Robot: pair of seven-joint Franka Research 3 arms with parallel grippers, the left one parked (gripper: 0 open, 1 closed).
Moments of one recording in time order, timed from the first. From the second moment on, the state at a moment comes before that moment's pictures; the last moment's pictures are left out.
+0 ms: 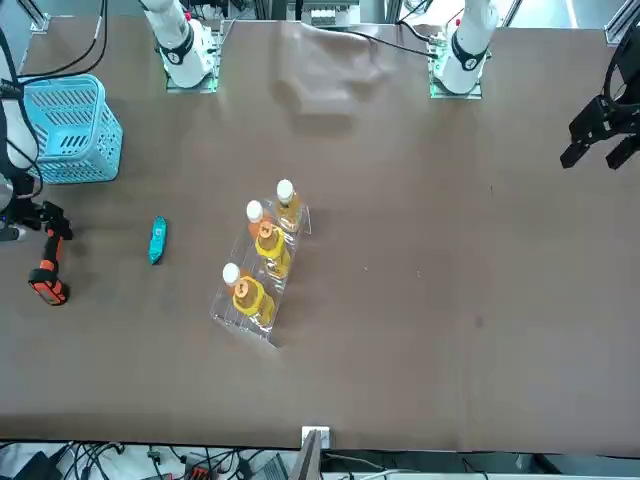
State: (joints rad) arm -0.94 0.52 0.41 -1.91 -0.34 2.38 -0.44
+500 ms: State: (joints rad) arm -0.95 0.59 0.41 -1.83 -0.34 2.39 -0.49
